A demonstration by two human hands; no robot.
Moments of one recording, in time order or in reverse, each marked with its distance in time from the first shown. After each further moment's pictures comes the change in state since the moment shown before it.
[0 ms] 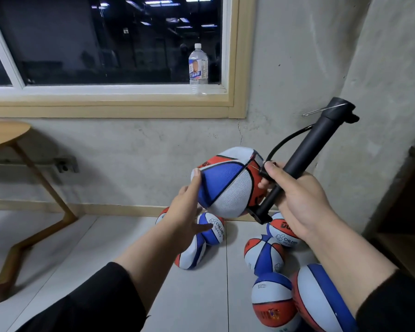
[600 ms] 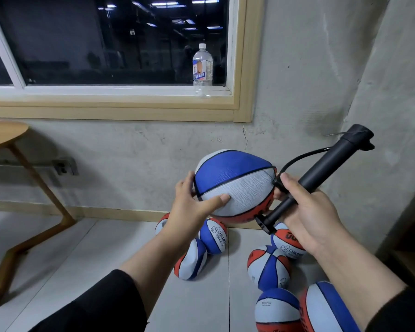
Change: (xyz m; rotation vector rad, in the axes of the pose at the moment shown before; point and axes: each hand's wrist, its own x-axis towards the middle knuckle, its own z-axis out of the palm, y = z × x) left_hand 0.045 -0.003 -0.003 0.237 -0.038 0.474; right_hand 0.034 0.021 -0.020 0.128 0.001 0.122
